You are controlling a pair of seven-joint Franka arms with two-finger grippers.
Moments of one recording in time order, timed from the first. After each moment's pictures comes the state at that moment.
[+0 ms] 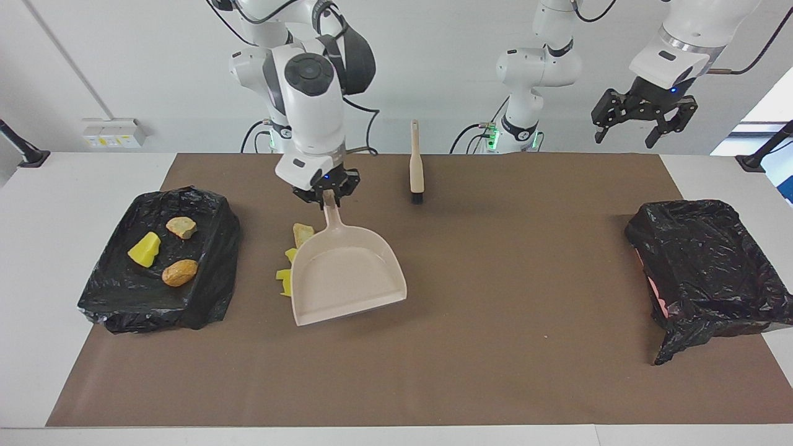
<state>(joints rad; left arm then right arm) -0.11 -0.03 0.00 -1.44 0.01 1.41 0.10 0.36 0.24 0.06 -1.58 0.00 1.72 0.26</state>
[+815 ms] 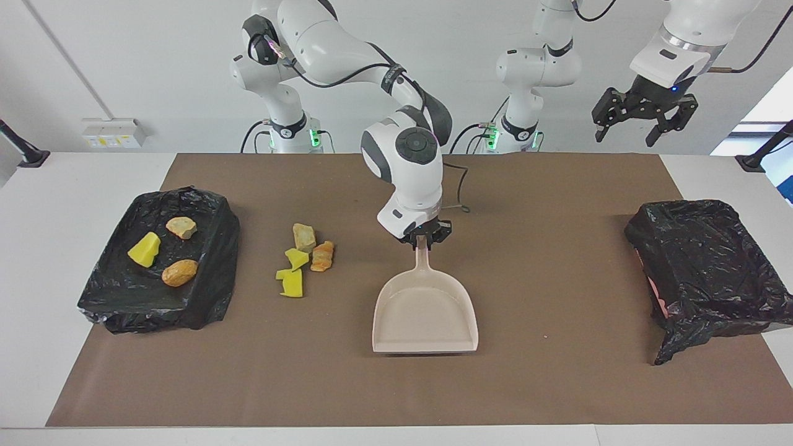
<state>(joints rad) -0.11 -0.03 0.00 -1.45 0.01 1.41 0.09 0.53 0.60 0.08 -1.32 0.07 1.93 0.62</state>
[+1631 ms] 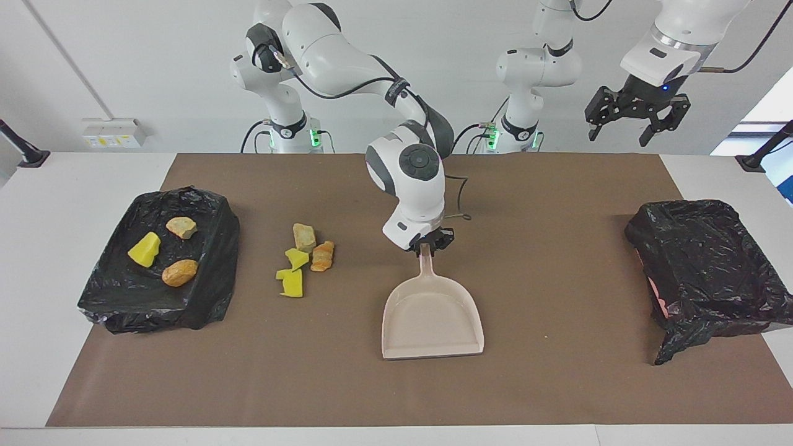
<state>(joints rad) -0.12 -0.03 -0.02 -1.45 0.01 1.41 0.09 0.53 0.64 0.08 -1.32 0.07 1.96 0.58</state>
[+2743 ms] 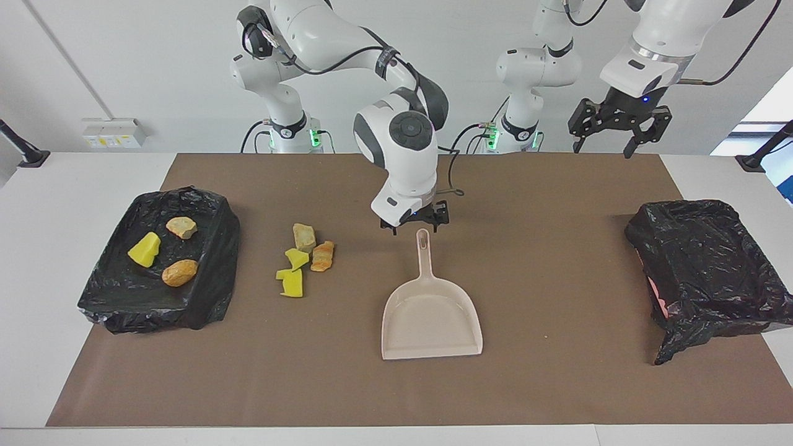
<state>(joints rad) -0.12 0.00 -0.10 -1.46 0.01 1.51 -0.01 0.51 0.48 0.08 -1.35 0.08 1.77 0.55</state>
